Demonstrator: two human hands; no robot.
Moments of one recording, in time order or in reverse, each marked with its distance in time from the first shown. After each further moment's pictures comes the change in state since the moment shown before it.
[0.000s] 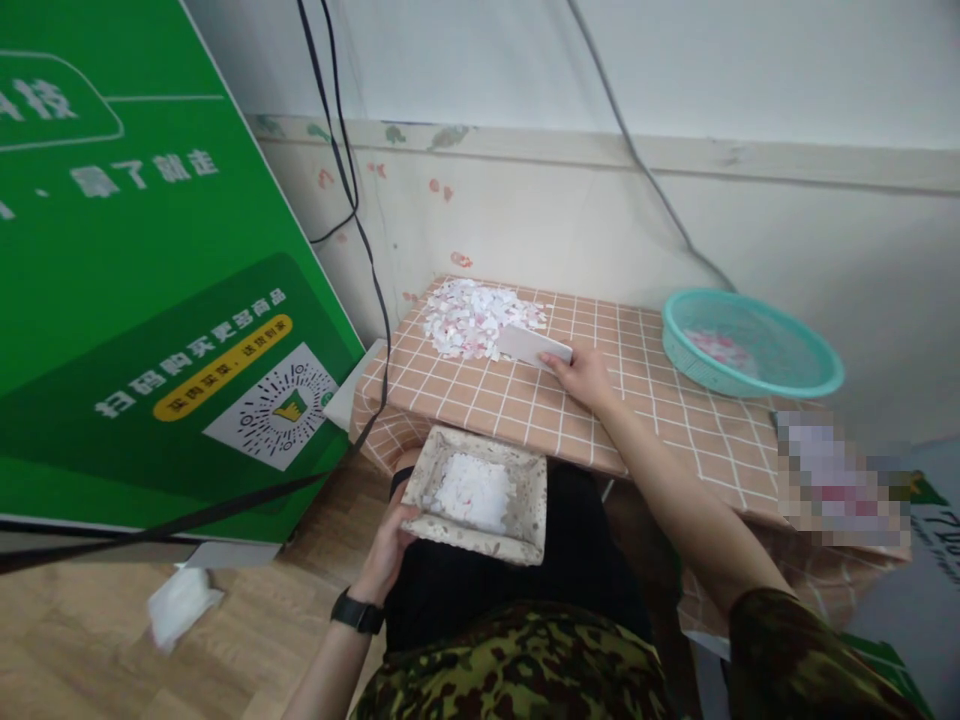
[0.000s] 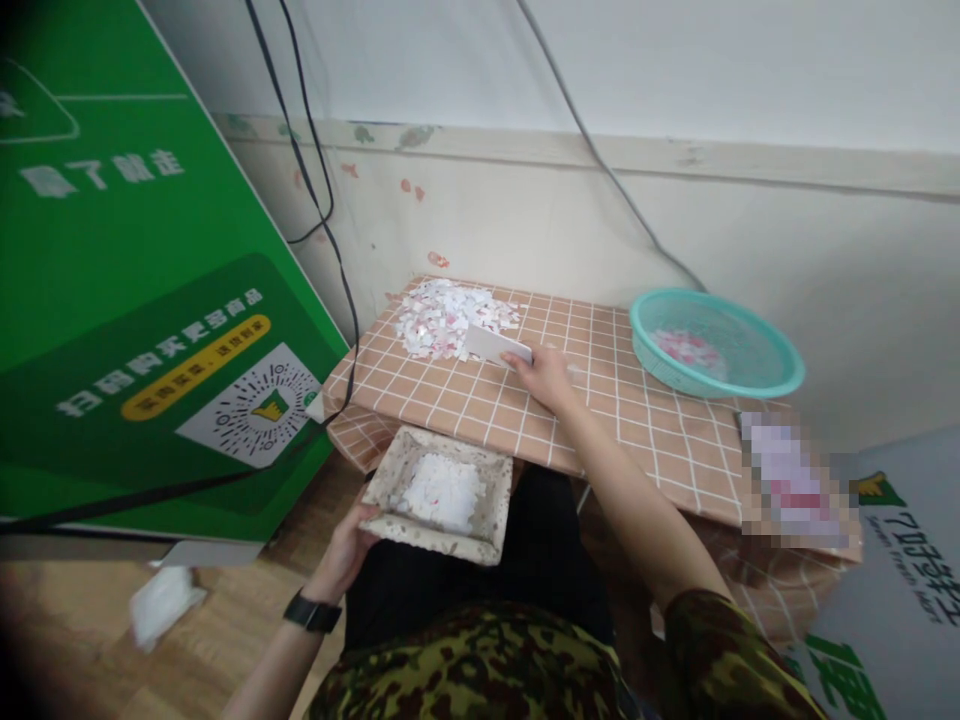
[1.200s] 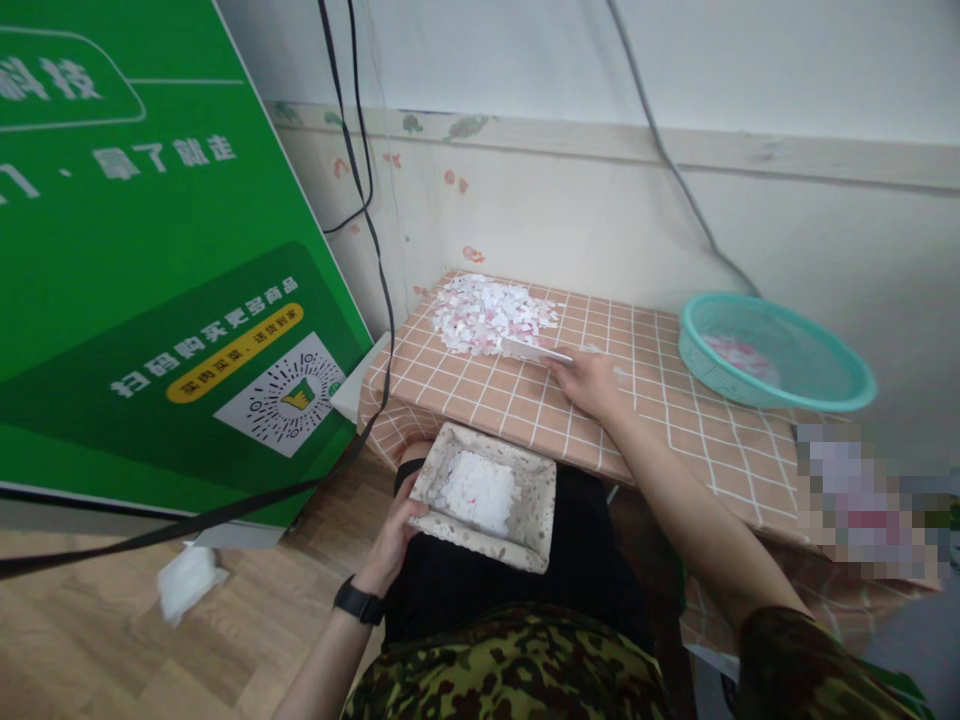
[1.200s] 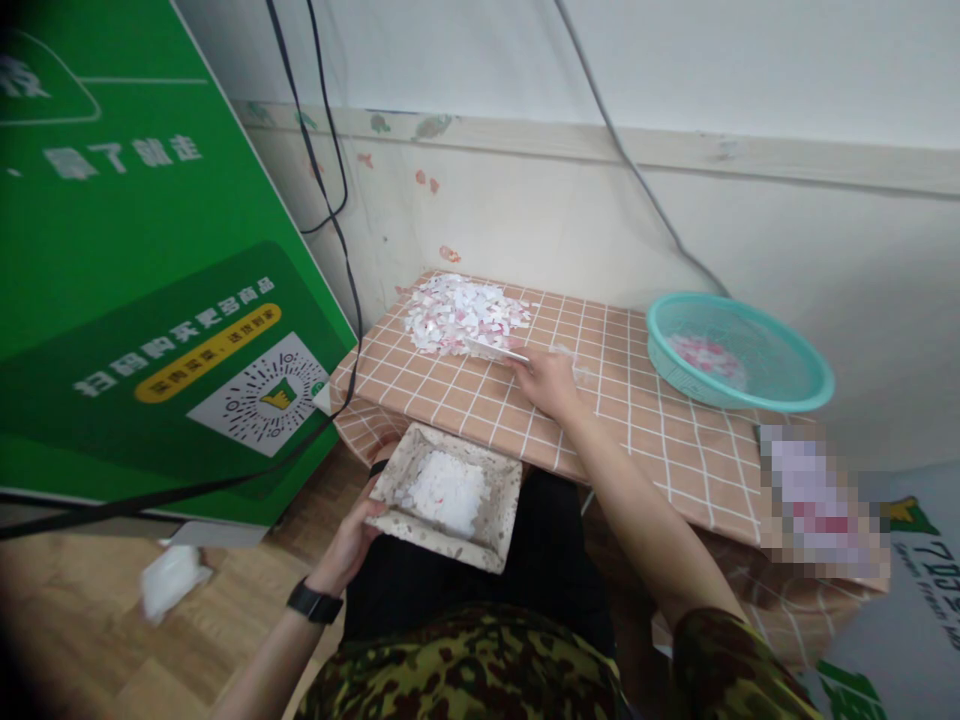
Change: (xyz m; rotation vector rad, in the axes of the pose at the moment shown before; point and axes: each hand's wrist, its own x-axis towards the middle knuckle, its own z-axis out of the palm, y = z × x) left_hand 0.001 -0.003 0.002 0.089 -0.035 0.031; right_hand -0.007 -0.003 0.006 -0.265 0.021 -0.240
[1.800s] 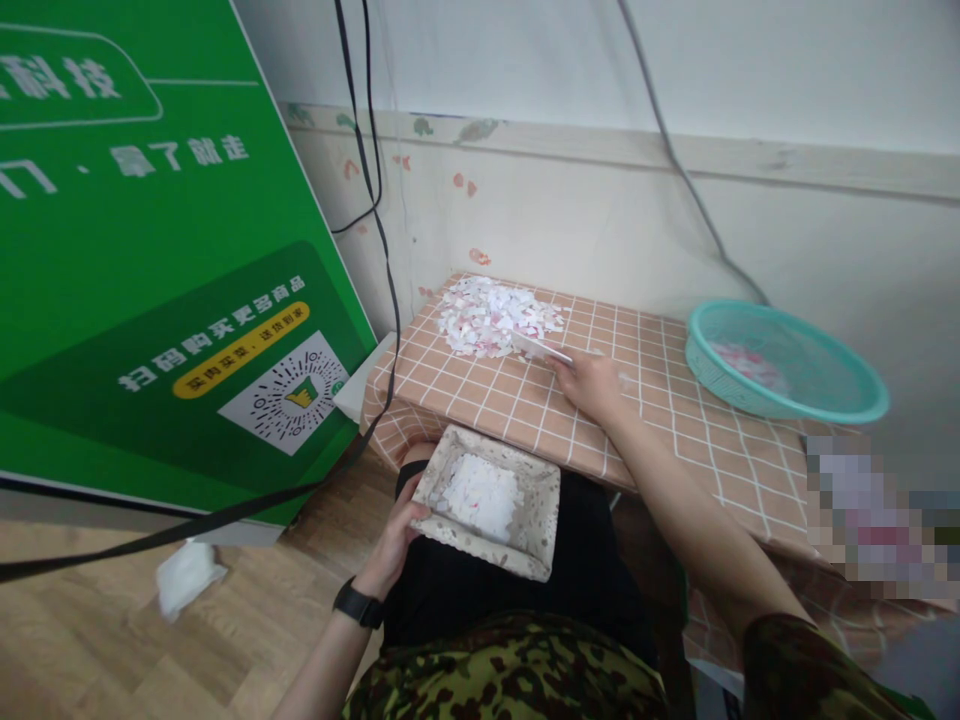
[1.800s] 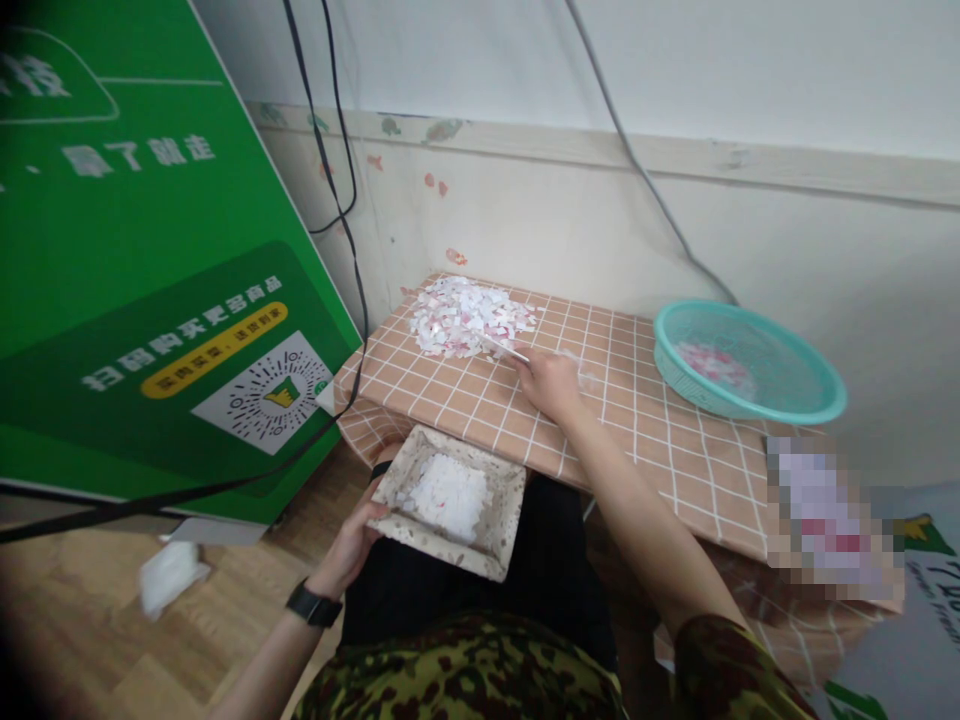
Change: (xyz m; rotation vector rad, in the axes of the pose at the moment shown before) left_hand -0.002 0.002 0.002 -0.009 -0.038 -0.003; right_hand 0.007 -0.003 0.004 -0.149 -0.012 0.039
